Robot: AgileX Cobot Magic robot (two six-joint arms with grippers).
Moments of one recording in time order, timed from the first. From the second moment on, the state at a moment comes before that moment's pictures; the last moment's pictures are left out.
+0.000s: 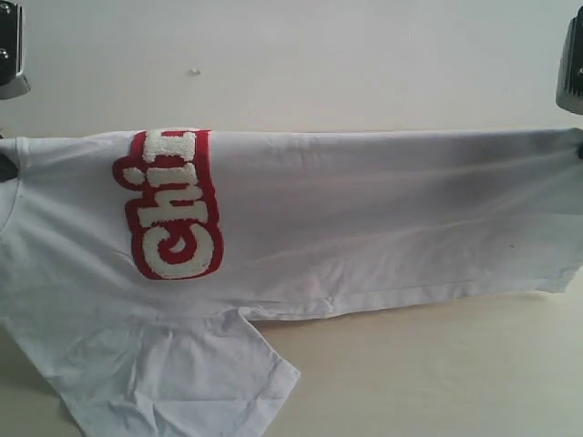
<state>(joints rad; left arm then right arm) -0.19 1.43 -1.21 -0.06 1.01 1.21 -0.16 1.41 -1.12 0.06 0.87 -1.24</state>
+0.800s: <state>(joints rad) -0.19 1.10 -1.21 -0.10 1.19 1.16 -0.16 1.15 -1.12 0.20 1.07 -1.21</state>
